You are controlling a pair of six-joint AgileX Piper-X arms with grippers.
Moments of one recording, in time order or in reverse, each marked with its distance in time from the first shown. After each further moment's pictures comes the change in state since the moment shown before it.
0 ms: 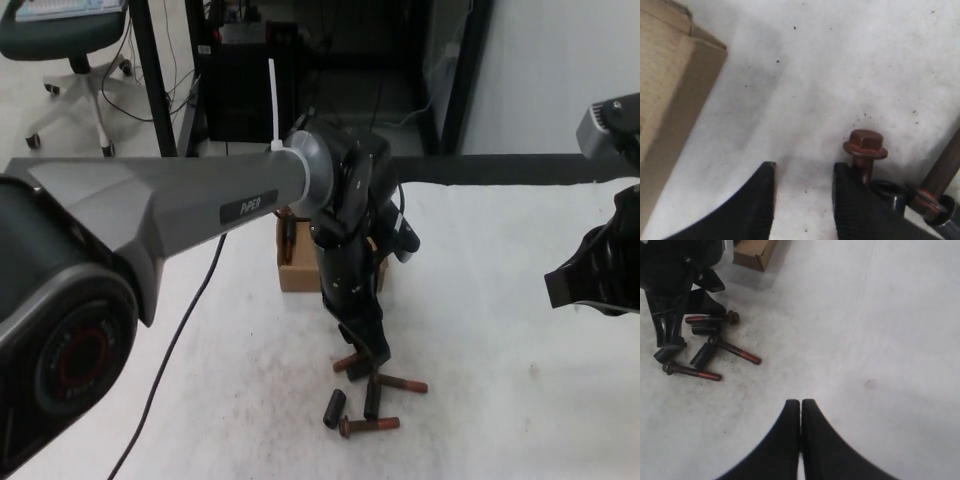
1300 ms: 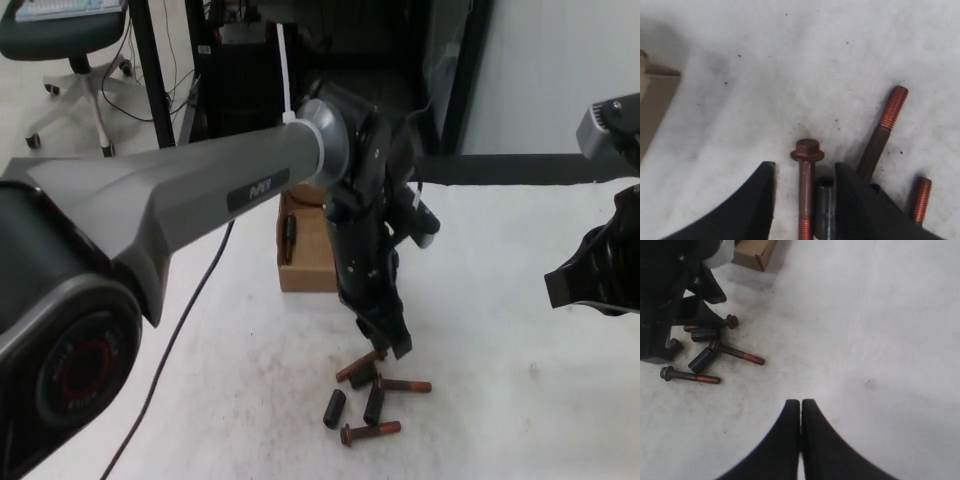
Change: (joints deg) left arm -1.9 0.0 -4.4 8.3 5.8 -1.2; right arm 0.0 0.0 0.0 0.0 0.0 0.0
